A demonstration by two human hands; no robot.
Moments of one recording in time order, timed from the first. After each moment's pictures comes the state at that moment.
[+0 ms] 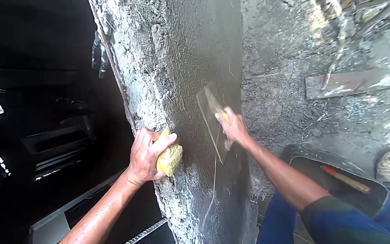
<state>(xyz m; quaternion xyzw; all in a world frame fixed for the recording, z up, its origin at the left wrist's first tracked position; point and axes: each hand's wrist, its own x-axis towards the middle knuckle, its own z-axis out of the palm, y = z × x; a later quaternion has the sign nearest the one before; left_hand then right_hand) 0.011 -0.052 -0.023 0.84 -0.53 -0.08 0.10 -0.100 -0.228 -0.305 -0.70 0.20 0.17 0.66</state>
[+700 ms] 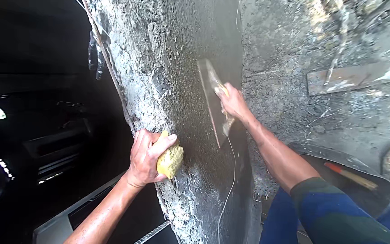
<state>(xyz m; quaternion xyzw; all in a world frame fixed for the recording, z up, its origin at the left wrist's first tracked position) 0.012 -0.049 -0.024 0.84 -0.53 -0.08 0.10 -0.024 -0.249 -0.335 -0.64 0.26 0.19 0.70</state>
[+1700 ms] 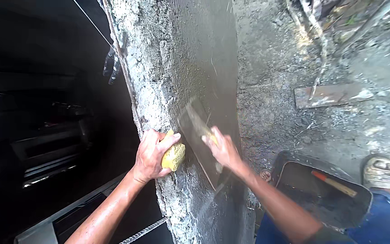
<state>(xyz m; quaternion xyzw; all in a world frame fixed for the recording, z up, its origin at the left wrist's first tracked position) 0.011 -0.055 -0.024 0.84 -0.53 -0.07 0.11 -0.129 -0.214 -0.225 -0.68 0.17 0.14 0.70</state>
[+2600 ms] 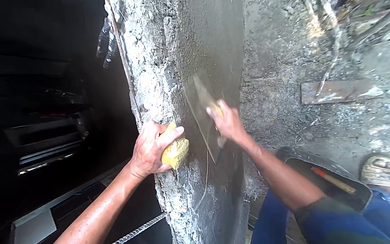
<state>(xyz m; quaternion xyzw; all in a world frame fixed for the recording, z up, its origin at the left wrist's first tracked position) 0.009 -0.052 -0.024 0.84 -0.53 -0.07 0.12 -0.070 -0.234 -0.248 -0.72 0.17 0.11 0.66</state>
